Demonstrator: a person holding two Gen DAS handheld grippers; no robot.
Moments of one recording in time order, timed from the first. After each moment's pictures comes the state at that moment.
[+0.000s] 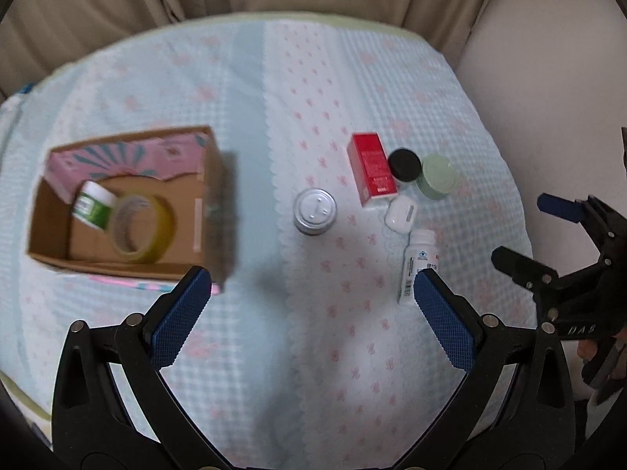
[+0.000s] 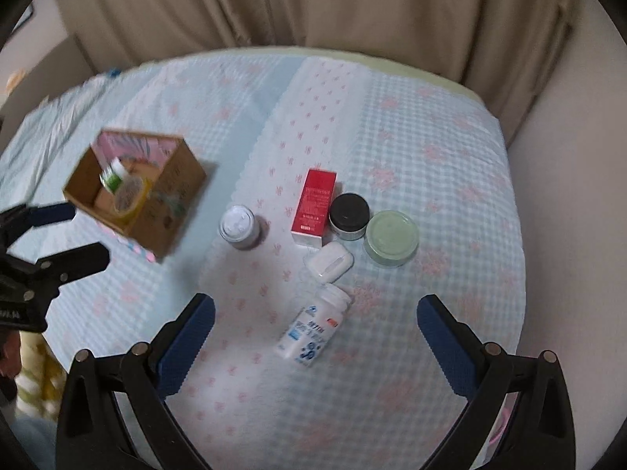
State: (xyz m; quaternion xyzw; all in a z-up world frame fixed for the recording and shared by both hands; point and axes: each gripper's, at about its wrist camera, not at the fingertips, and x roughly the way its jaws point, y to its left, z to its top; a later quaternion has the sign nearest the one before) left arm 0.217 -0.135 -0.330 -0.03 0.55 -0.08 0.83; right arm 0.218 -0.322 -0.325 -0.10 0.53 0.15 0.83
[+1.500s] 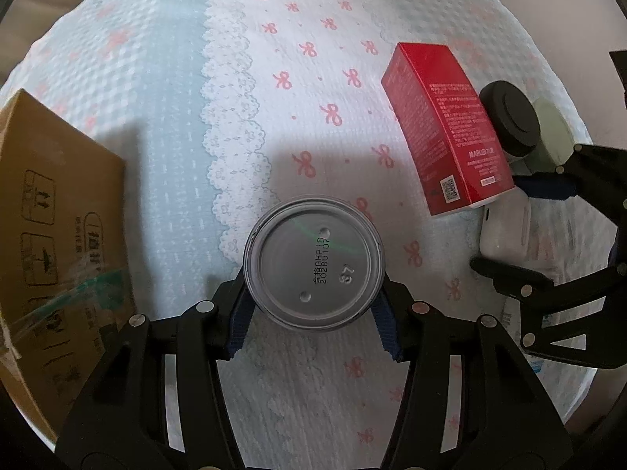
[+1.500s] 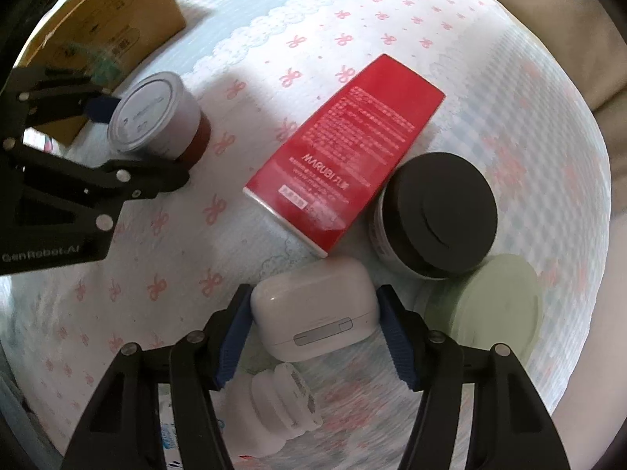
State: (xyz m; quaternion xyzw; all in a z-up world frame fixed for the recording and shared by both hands) left arm 0.326 -0.173 -0.510 0.03 0.62 -0.08 0.78; right arm 0.305 -0.295 -0.496 -0.24 0.59 0.26 0.72
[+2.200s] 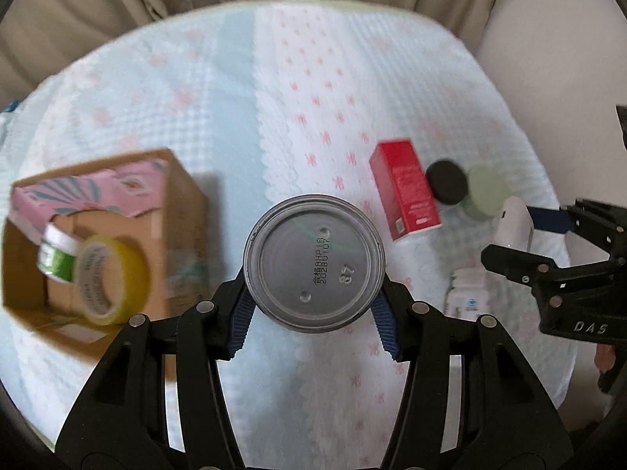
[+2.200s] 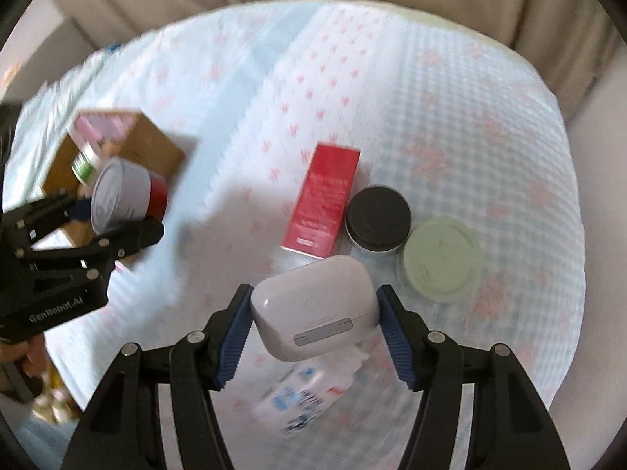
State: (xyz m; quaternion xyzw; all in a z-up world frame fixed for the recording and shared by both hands) left arm 0.283 -0.139 -0.384 0.00 0.55 -0.07 0.84; right arm 0.282 -0.319 -0.370 -0.03 0.57 0.18 0.80
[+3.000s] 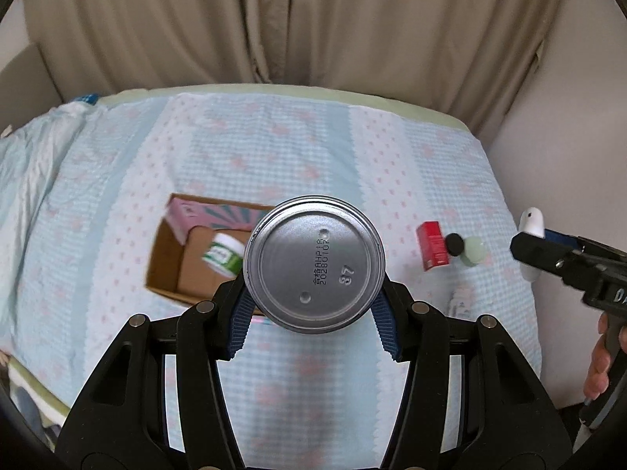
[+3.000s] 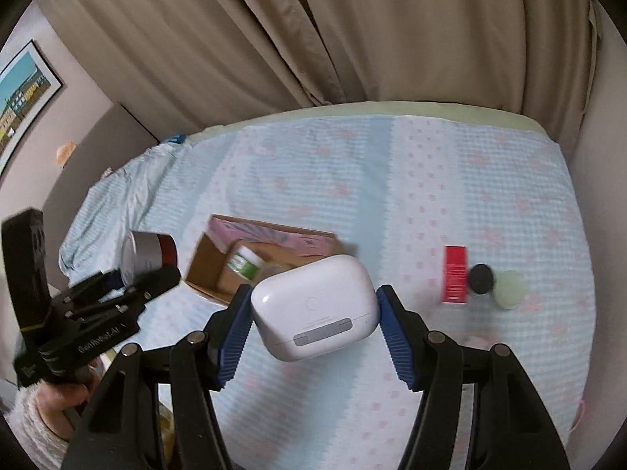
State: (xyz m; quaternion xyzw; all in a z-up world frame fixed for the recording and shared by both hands) left arm 0.192 0.048 -0.187 -0.05 0.47 -0.01 0.88; right arm 0.220 -0.171 -0.179 0.08 0.49 0.22 0.84
